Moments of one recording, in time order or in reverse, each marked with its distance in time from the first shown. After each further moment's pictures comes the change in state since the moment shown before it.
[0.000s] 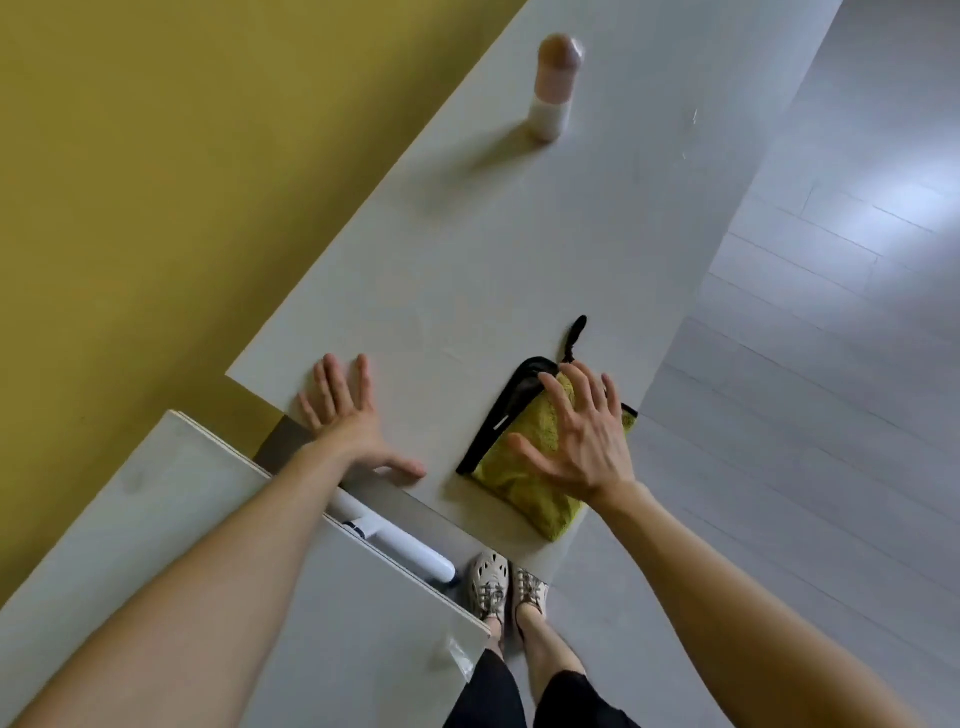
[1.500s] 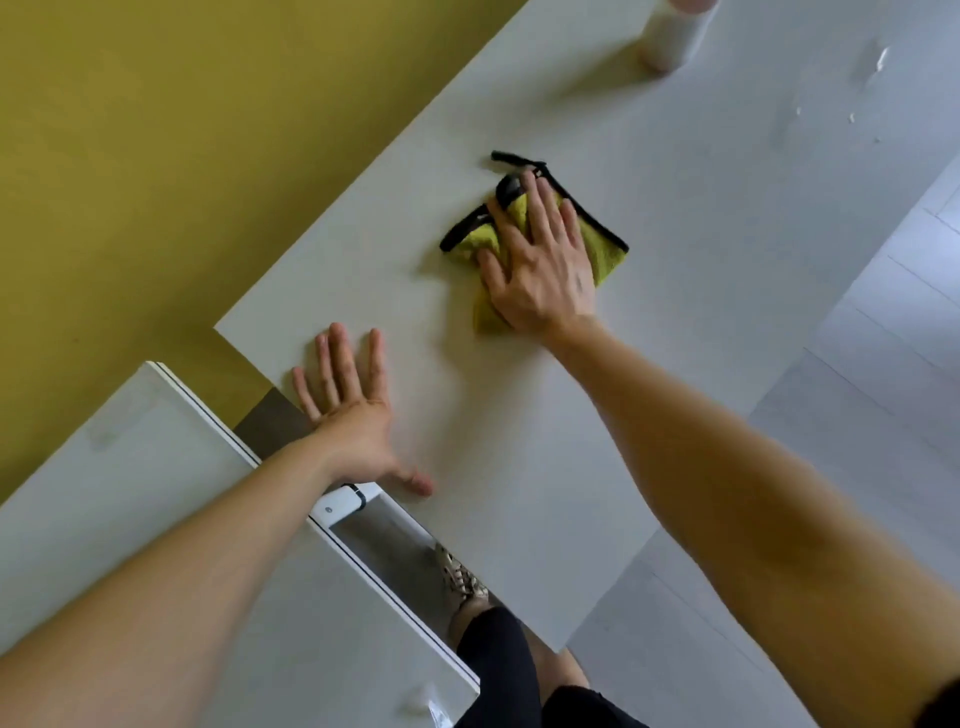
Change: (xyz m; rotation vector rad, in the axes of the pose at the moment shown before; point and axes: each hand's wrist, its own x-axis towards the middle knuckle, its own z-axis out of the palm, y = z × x) left_hand -0.007 0.000 -0.012 -0.071 -0.156 0.026; right_hand 0.226 -0.076 -0.002 0.024 0.144 -0.217
